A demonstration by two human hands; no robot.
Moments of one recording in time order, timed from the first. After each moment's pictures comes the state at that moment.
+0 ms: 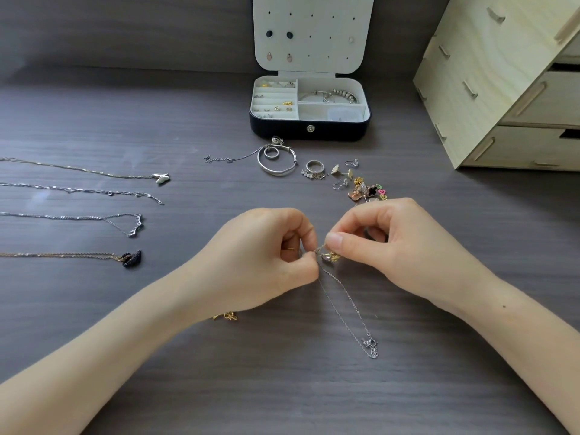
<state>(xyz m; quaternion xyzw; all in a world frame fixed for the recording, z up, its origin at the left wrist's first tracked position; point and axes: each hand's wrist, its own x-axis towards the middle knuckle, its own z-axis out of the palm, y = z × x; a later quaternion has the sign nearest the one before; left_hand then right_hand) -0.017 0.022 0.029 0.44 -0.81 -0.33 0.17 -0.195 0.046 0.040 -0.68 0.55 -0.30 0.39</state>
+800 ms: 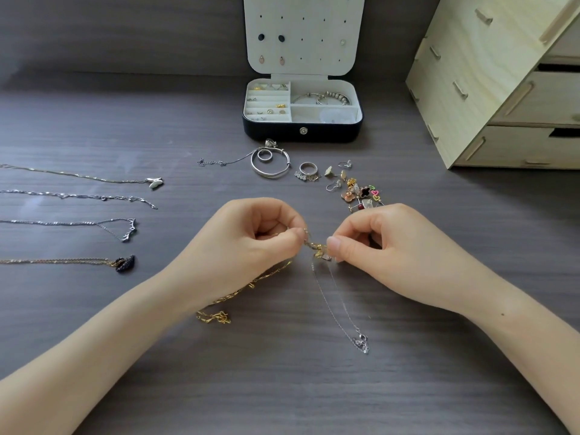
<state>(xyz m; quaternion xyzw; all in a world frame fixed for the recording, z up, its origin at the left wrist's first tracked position) -0.012 0.015 0.024 0.43 -0.69 -0.52 0.27 -0.201 0.048 0.042 -0.70 0.59 -0.21 0.34</state>
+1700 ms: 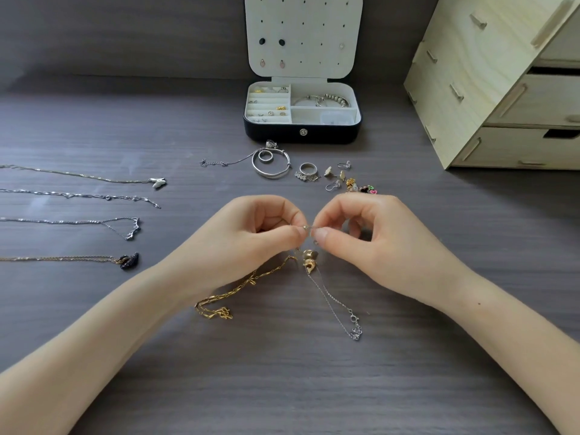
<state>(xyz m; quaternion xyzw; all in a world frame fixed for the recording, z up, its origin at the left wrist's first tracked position) -0.013 0.013 0.029 0.40 -0.67 -0.57 0.25 -0.192 0.044 0.034 -0.70 0.53 -0.33 0.35</state>
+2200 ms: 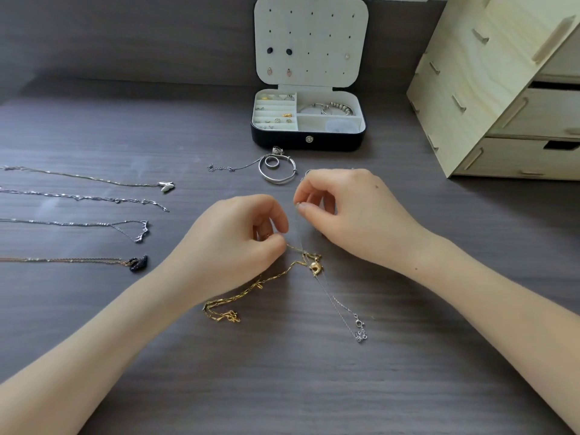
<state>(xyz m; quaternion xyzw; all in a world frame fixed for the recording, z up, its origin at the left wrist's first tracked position) 0.001 0.006 0.024 0.50 -0.78 -0.30 0.22 -0.172 0.007 0.040 -0.78 0.56 -0.24 0.16</state>
